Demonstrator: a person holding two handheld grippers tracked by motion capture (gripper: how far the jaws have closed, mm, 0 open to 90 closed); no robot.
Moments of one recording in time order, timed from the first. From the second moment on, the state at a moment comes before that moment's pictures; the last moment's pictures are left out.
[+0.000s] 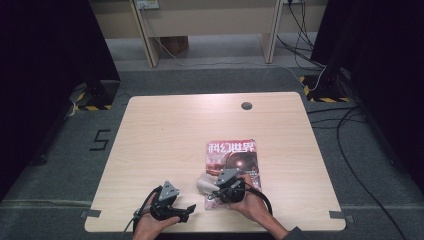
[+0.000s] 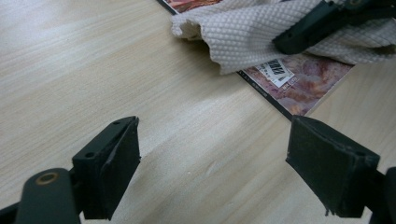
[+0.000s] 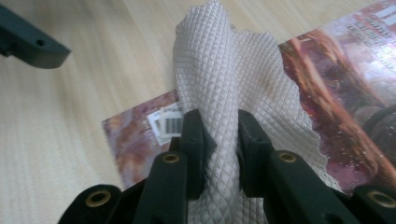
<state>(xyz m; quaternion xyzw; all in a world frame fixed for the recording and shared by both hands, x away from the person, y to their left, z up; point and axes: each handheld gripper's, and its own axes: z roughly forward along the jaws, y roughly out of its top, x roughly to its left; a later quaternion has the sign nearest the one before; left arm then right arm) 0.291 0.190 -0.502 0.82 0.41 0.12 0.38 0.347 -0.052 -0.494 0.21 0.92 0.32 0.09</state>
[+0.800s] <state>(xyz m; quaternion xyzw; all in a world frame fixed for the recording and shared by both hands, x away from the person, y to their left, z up) 0.291 0.207 -0.497 0.80 0.44 0.14 0.39 0.328 -0.053 -0.494 0.20 0.92 0.33 0.08</state>
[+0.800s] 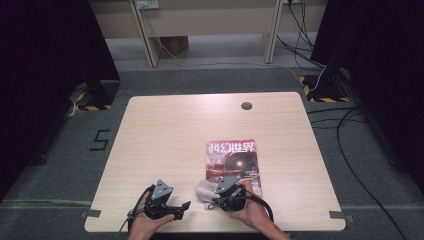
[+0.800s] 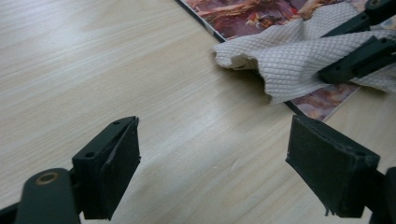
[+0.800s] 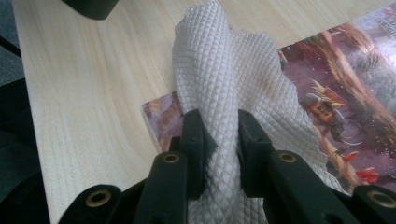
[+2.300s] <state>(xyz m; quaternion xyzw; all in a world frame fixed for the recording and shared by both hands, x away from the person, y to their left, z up) 0.295 0.225 -0.495 0.78 0.48 0.17 0.37 0.315 -0.059 -0.494 0.19 0.92 0.33 0.07</state>
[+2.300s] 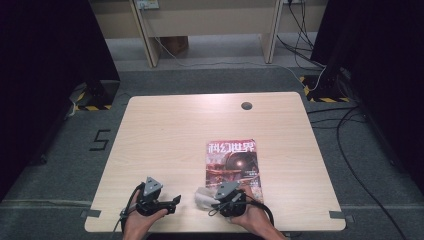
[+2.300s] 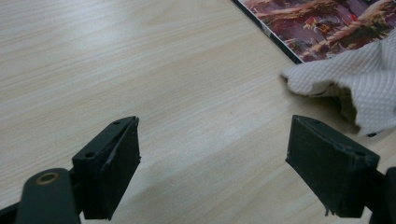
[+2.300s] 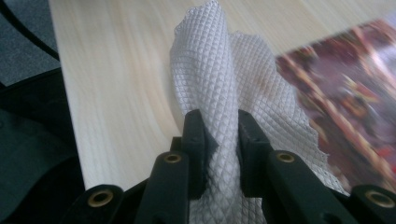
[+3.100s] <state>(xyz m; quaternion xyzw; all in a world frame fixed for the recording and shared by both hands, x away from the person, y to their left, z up) 0.298 0.152 -0.503 0.81 0.42 0.15 0.38 0.324 -0.131 -0.493 0.28 0.90 0.32 0.11</state>
